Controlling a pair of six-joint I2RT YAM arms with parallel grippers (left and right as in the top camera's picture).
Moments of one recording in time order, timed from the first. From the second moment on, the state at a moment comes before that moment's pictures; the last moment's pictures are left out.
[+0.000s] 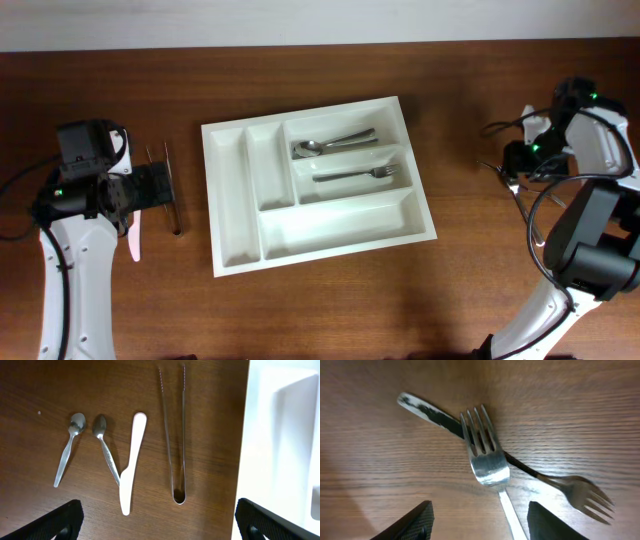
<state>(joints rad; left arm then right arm) 0.23 1.37 1.21 -0.91 -0.09 0.00 -0.36 2.09 1.62 -1.07 -0.05 -0.29</state>
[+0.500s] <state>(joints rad) 0.23 1.37 1.21 -0.91 -0.09 0.00 -0.37 2.07 1.41 -0.84 -0.02 -0.29</state>
